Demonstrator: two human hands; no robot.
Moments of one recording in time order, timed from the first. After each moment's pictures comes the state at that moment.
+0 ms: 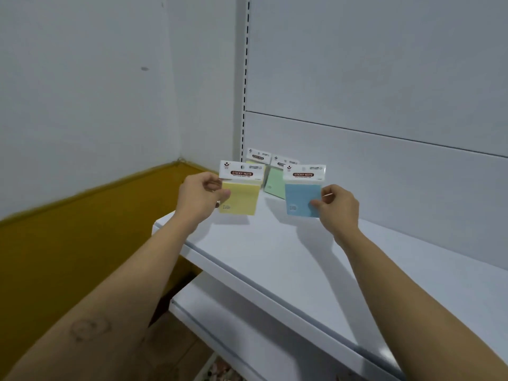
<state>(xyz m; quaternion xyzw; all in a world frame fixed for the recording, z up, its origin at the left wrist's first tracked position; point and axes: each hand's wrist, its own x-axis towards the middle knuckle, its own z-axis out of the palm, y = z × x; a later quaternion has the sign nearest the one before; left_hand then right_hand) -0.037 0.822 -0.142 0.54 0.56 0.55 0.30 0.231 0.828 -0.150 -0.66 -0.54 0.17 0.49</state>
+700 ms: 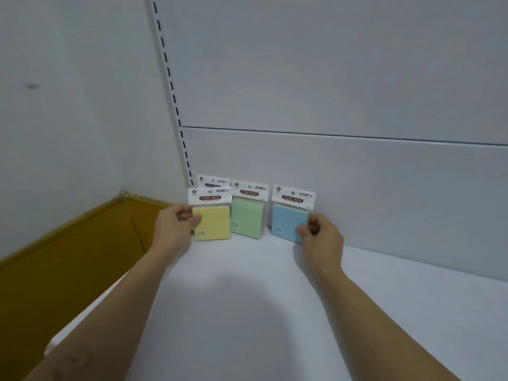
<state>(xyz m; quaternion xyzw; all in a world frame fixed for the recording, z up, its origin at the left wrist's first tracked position) 0.000 1.024 -0.189 0.53 0.56 0.53 0.37 0.258 0.959 -0.219 -0.68 -0.43 0.18 0.56</state>
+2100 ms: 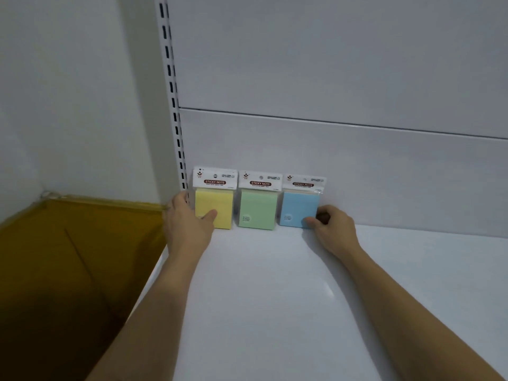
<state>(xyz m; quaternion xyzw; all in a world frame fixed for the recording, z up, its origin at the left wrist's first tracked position) -0.017 1.072 -0.207 0.65 0.58 0.43 0.24 0.229 0.957 -0.206 -0.81 -0.39 0.11 0.42</state>
